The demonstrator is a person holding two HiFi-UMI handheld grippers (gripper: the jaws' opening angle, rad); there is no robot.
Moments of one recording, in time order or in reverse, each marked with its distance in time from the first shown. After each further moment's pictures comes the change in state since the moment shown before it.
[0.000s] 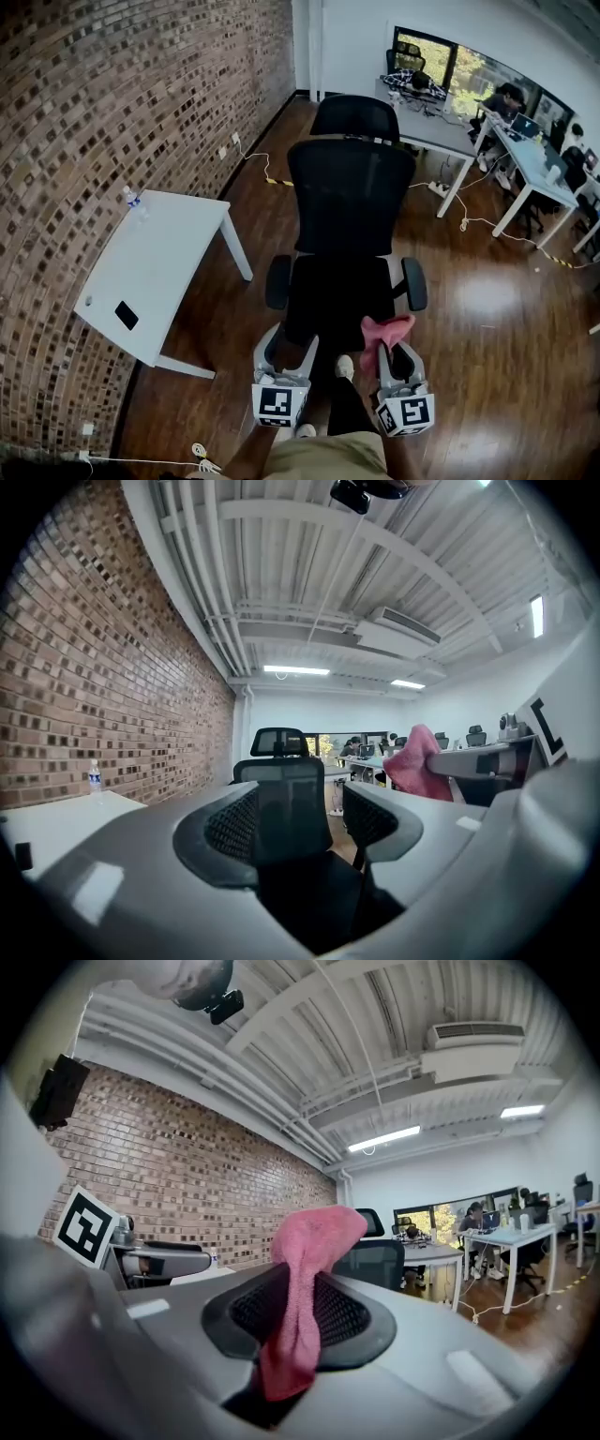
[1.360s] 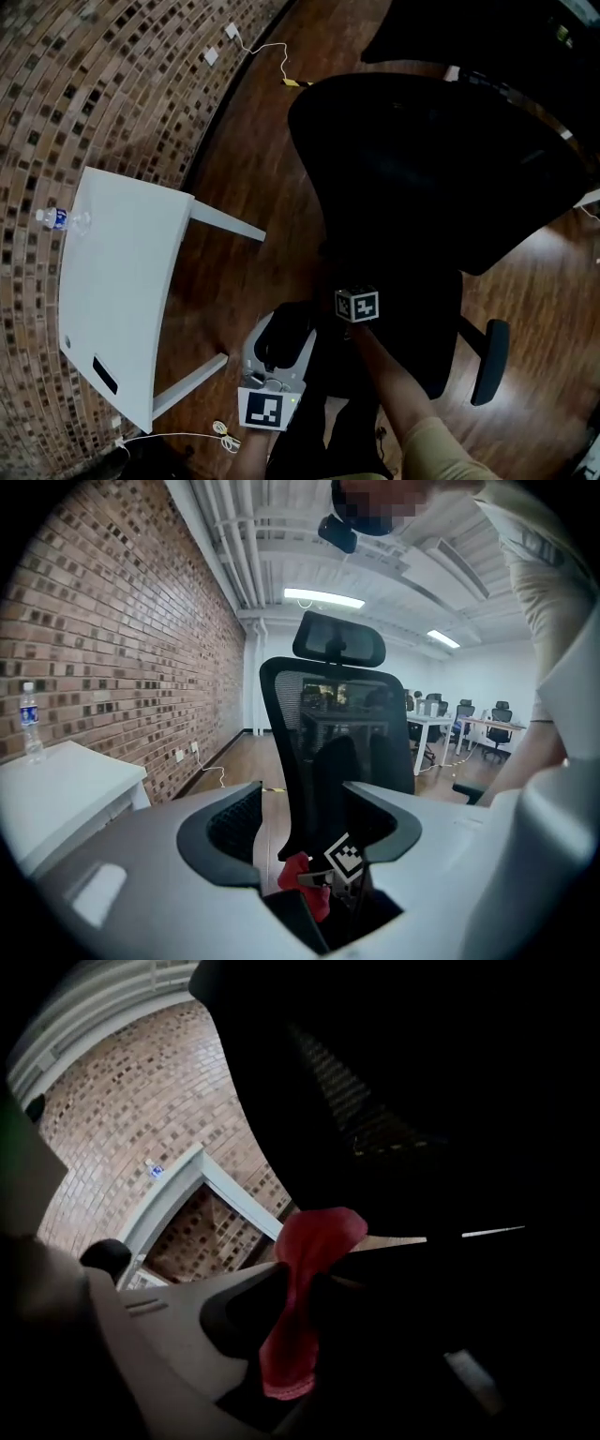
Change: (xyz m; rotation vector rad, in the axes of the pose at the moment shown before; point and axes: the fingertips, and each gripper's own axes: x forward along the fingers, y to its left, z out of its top) left arm 0.359 0.219 -0.216 -0.088 0.314 0.059; right arm 0.559 -0.007 -0.539 0.475 0.867 0.367
